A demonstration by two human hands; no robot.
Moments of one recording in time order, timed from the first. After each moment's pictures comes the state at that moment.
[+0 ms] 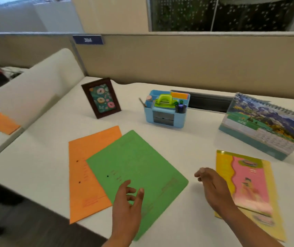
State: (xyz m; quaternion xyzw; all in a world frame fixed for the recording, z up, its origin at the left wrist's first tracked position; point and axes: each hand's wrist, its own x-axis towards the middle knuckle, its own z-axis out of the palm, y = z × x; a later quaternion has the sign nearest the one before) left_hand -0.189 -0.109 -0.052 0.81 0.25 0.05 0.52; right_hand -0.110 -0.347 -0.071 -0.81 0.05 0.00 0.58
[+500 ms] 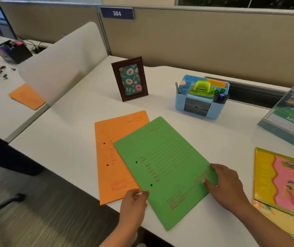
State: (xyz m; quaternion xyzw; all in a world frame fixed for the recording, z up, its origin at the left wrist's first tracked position) left_hand -0.223 -0.028 -0.066 0.68 0.43 -0.09 0.59; right_hand -0.104 -0.282 -0.100 -0.97 -0.03 0.12 0.22
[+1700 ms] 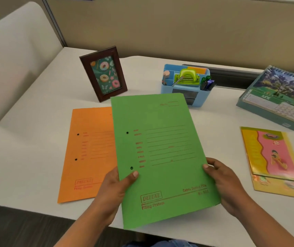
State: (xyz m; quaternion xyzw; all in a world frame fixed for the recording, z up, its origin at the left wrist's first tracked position) left_hand -0.152 0.100 -0.023 0.60 0.18 -0.22 0.75; right_hand -0.144 -0.186 -0.042 -0.69 0.25 0.14 0.67
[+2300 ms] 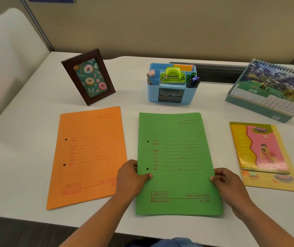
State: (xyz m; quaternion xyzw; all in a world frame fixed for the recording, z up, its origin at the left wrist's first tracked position) left_hand -0.108 0.026 -0.079 0.86 0.16 -0.17 0.45; right_hand -0.160 -0.252 -0.085 -0.78 0.31 0.11 0.53
